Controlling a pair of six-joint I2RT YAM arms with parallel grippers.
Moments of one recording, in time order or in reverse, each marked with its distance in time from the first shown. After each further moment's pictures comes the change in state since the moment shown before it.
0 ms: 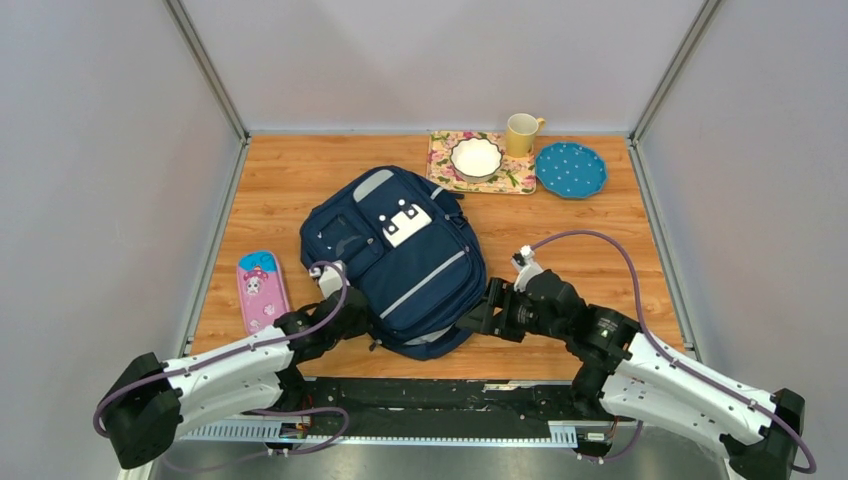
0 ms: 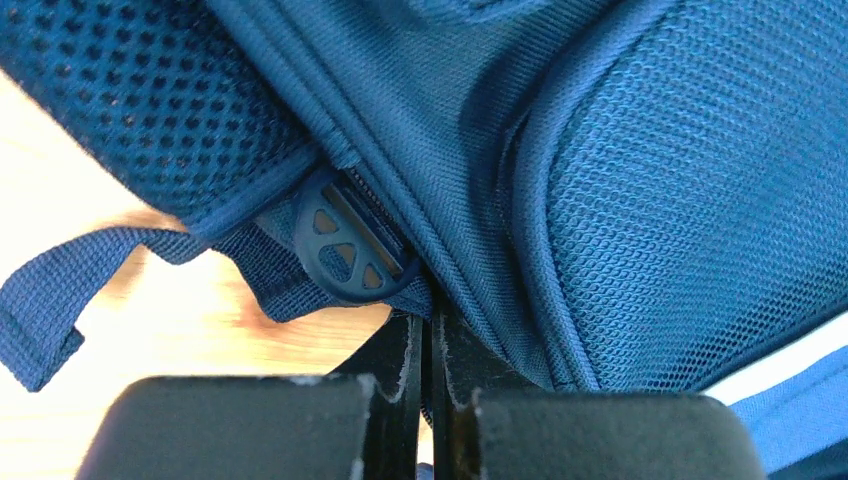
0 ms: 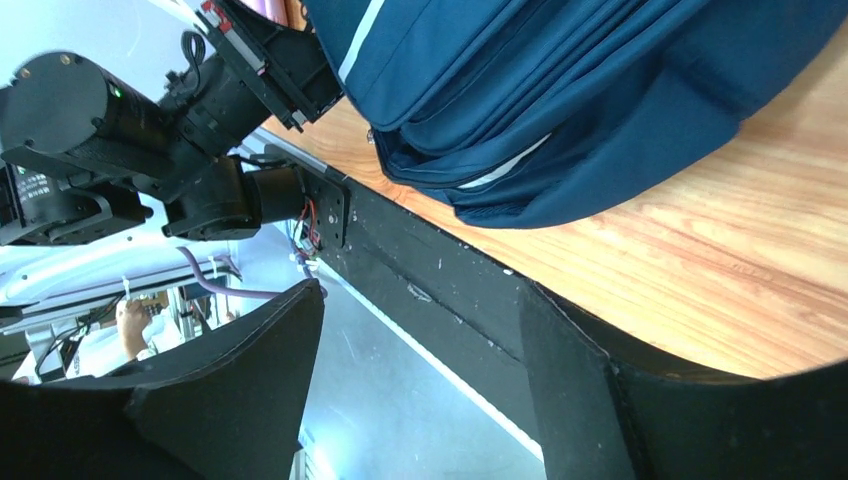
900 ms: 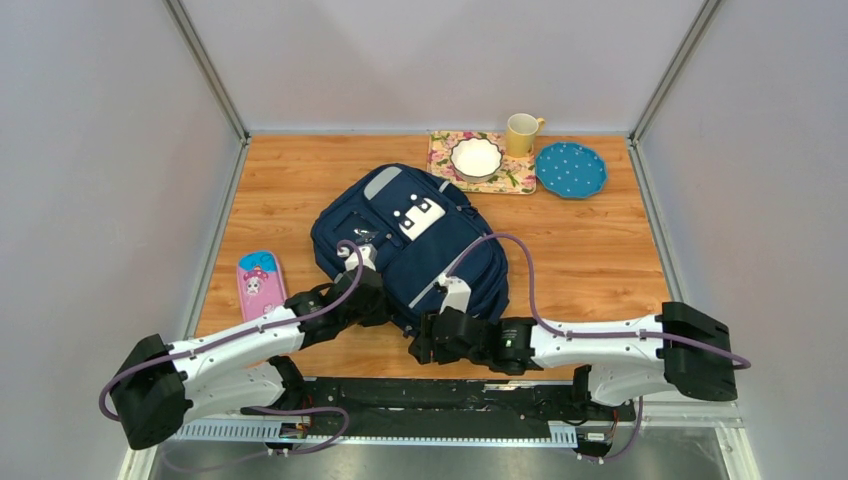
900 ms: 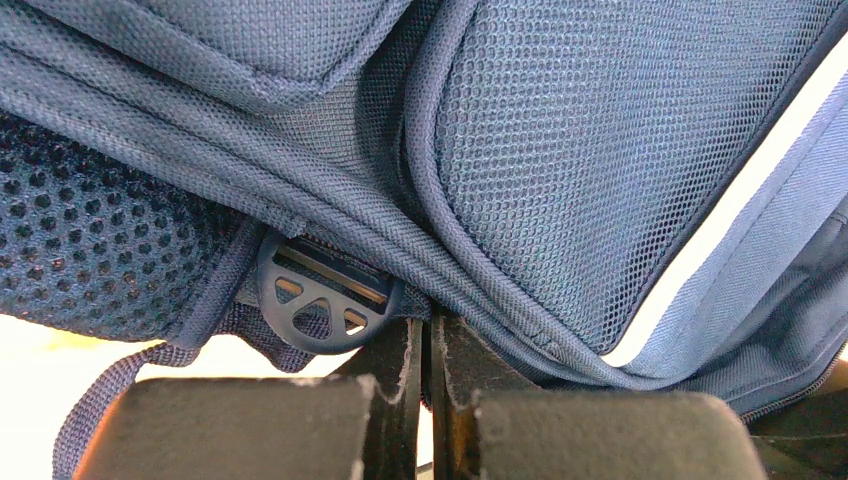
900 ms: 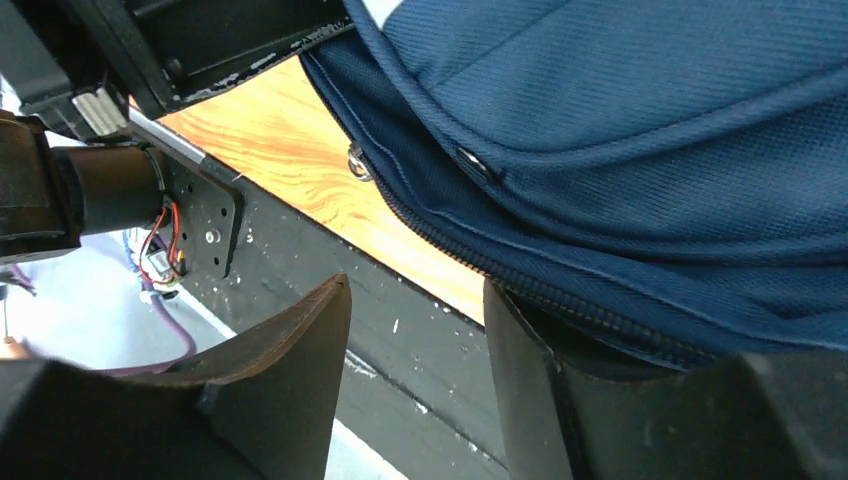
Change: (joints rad) left arm -0.039 0.146 0.237 -0.024 0.209 0.103; right arm 0.409 0.589 0.116 0.282 0.362 0.003
